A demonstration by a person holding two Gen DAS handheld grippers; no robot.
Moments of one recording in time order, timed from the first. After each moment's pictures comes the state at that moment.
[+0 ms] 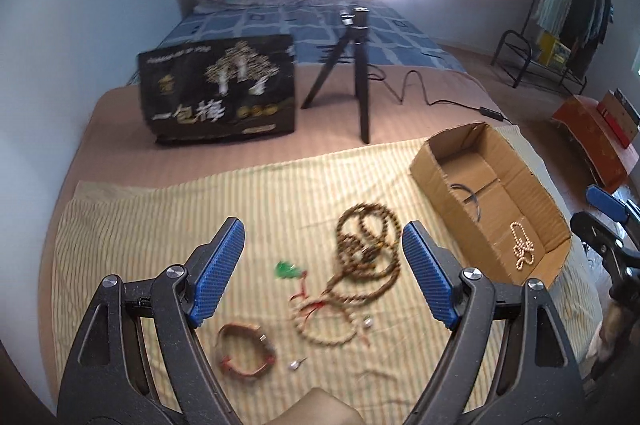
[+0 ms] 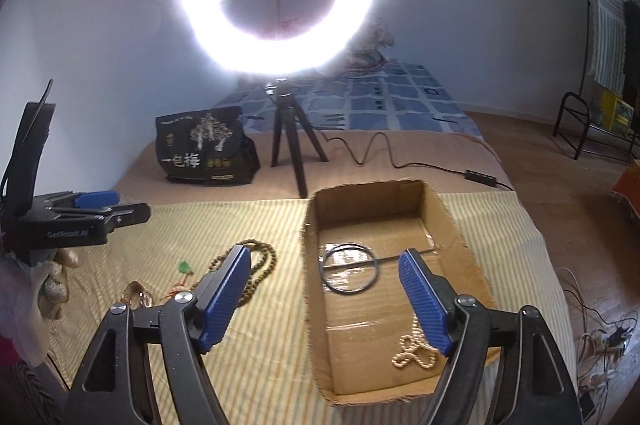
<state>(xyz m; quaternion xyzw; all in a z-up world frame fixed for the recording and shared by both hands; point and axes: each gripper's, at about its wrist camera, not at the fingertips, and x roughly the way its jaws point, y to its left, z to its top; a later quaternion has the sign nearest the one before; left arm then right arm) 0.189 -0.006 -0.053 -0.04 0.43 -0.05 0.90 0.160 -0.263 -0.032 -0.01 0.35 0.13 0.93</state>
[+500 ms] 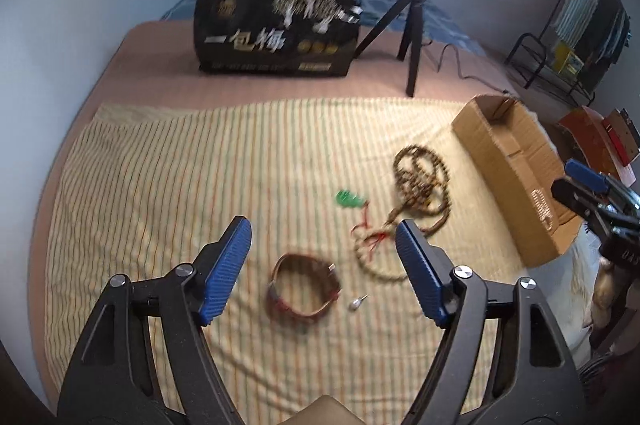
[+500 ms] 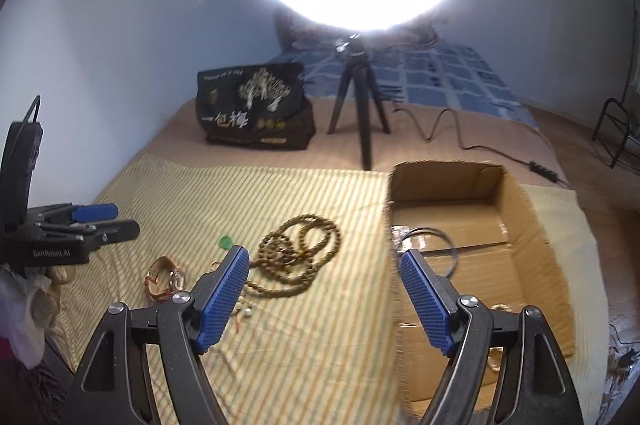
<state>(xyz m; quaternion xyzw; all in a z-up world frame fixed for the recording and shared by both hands) 0.146 0.062 -0.099 -0.08 0.47 -0.03 0.88 0.173 -0.196 -0.066 -0.04 0.40 0.20 0.90</state>
